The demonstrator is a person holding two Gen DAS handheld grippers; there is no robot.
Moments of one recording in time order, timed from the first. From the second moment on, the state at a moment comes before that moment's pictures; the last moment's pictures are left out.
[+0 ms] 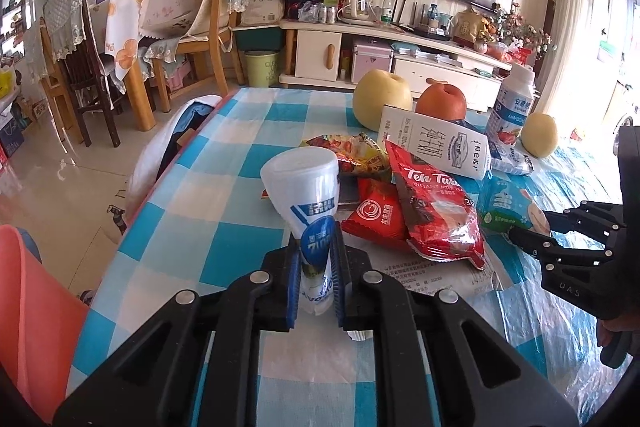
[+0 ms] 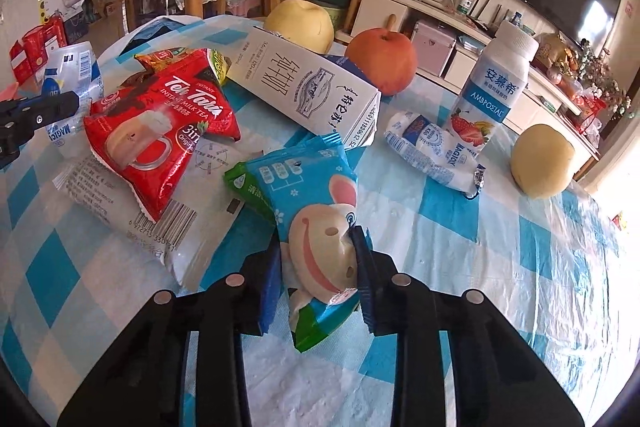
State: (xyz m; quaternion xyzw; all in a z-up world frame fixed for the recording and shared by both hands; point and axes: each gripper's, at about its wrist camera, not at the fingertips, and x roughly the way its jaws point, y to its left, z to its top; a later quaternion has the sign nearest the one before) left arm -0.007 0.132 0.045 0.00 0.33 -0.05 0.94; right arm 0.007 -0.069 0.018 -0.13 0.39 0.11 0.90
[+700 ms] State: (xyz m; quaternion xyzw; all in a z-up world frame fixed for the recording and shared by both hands) left arm -0.028 0.158 0.072 -0.05 0.29 -0.05 0.95; right arm -0.052 -0.064 0.060 -0.01 0.35 0.11 0.93
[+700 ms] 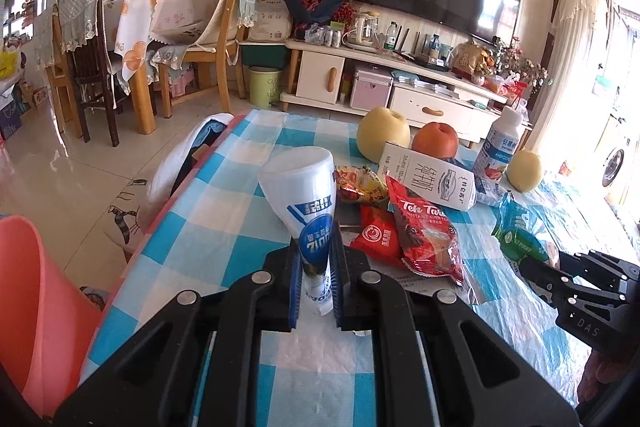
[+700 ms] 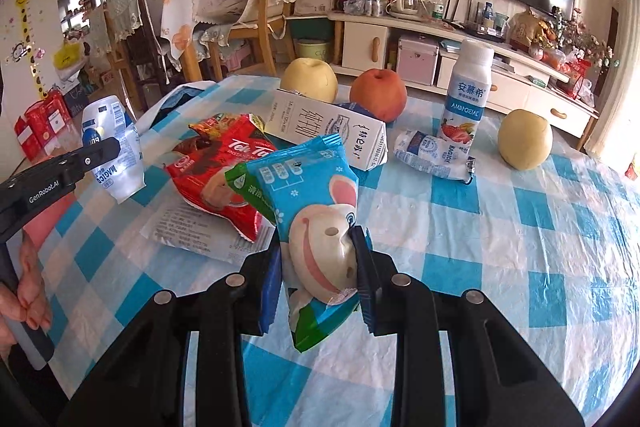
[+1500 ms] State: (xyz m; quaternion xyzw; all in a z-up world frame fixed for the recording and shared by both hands) left arm -0.092 0.349 0.112 -0.22 0.19 0.21 0.93; right arm -0.104 0.159 0.121 -0.03 0.32 0.32 0.89
